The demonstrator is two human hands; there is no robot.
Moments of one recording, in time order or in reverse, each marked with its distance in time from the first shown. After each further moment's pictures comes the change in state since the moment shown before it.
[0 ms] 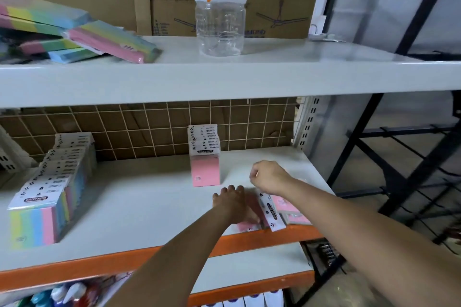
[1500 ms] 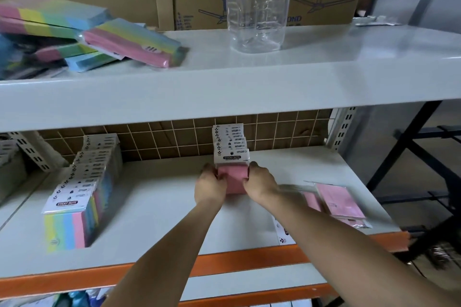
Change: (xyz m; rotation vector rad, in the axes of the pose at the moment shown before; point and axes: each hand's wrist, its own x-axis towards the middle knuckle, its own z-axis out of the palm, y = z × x) left_hand 0.031 -0.099 -0.027 -0.776 0.567 -0.305; right_hand 0.048 -0.063 0.068 0.073 0.095 0.003
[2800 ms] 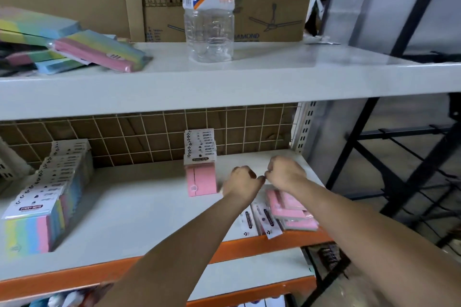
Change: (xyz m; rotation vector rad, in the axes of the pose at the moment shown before) left_hand -0.073 0.098 0.059 0.200 -0.334 0.234; right_hand -0.034 0.083 -0.101 -0.200 0.075 0.145
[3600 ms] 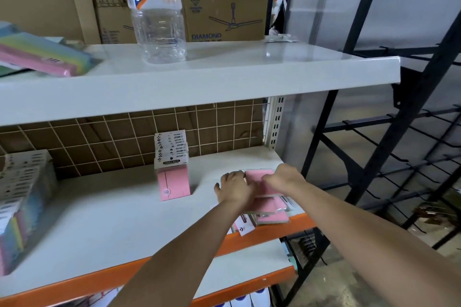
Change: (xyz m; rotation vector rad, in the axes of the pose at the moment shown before) left_hand -0.012 0.031 0.046 0.176 -0.062 0.019; right_hand -0.017 0.067 -0.012 0.183 -0.096 0.249
